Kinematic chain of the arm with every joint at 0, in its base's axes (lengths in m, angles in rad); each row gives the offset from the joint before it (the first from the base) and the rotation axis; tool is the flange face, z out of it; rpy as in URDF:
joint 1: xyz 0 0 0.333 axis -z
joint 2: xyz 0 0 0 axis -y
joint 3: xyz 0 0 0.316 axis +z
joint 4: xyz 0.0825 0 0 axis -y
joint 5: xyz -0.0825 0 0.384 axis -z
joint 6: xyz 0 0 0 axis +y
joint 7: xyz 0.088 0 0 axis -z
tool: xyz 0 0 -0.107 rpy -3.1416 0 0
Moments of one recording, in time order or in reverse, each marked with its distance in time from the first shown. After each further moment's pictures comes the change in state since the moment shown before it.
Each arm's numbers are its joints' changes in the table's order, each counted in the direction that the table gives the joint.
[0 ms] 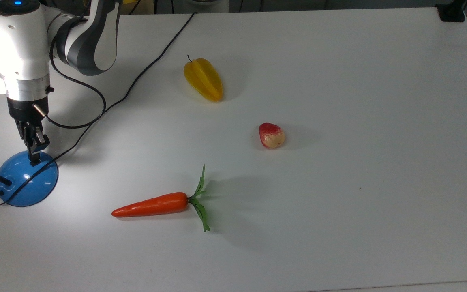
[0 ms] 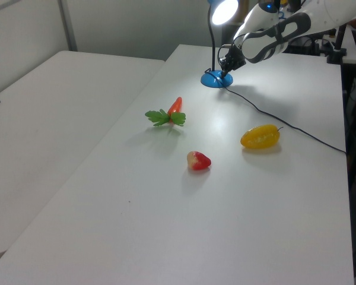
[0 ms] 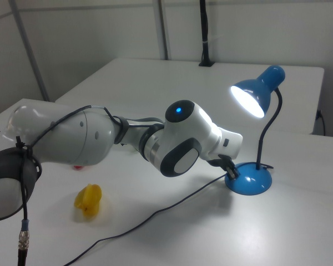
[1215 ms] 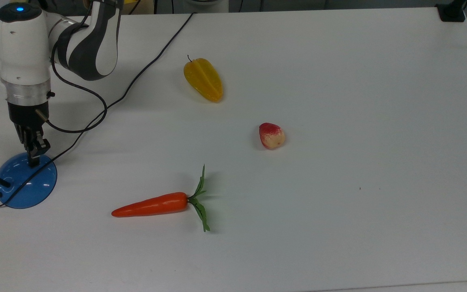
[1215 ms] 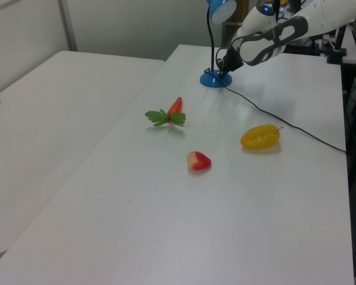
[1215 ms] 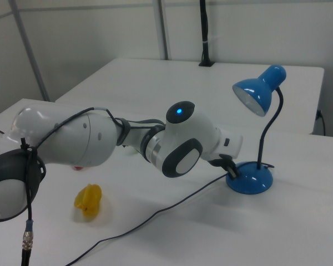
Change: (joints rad) arm -0.003 -0.028 0.000 0.028 0.016 -0.009 -0.004
